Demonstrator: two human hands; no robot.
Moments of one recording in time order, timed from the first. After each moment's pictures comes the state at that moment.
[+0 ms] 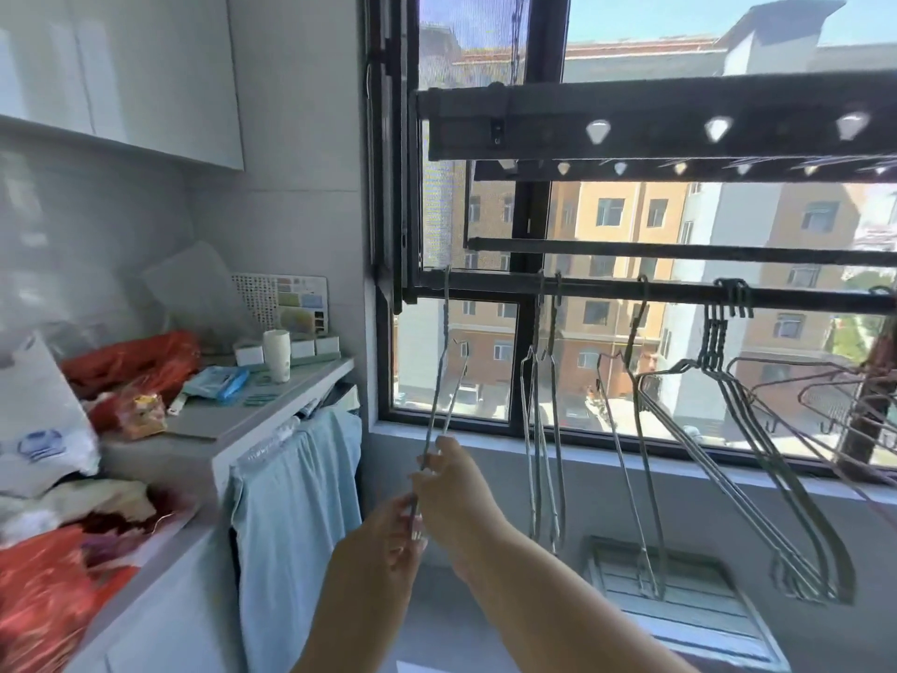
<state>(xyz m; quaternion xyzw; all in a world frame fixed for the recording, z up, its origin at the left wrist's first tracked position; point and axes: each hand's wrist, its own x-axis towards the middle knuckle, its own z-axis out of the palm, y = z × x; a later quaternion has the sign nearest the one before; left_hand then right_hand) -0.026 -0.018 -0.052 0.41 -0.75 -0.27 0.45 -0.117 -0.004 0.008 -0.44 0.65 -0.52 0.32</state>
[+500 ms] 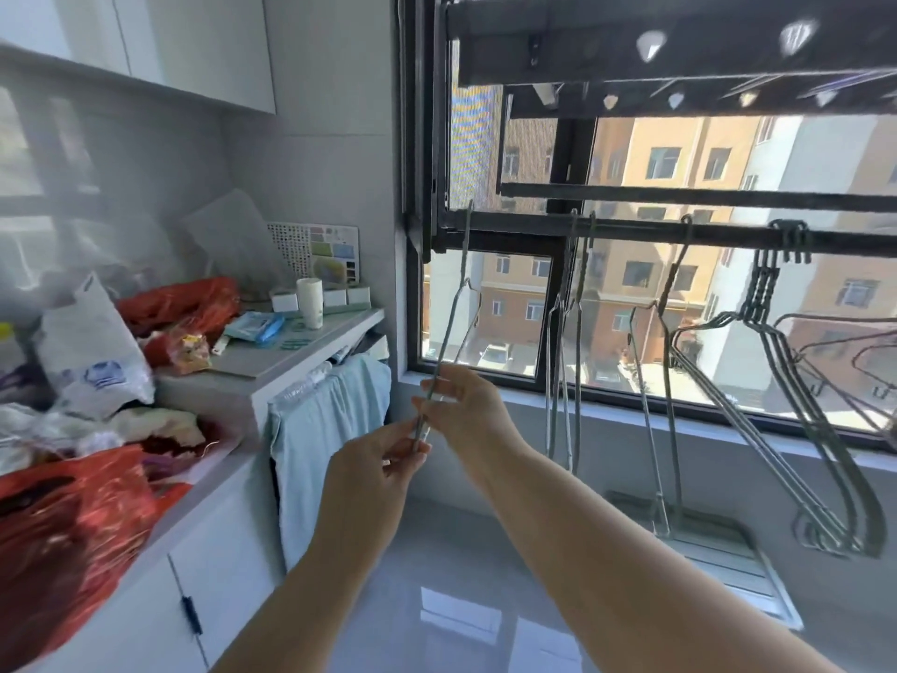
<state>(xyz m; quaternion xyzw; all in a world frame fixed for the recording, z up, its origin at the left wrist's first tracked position) -0.014 -0.014 -0.041 0.43 -0.72 -0.26 0.48 -0.122 -0.010 0.013 -0.44 0.58 -0.56 0.39</state>
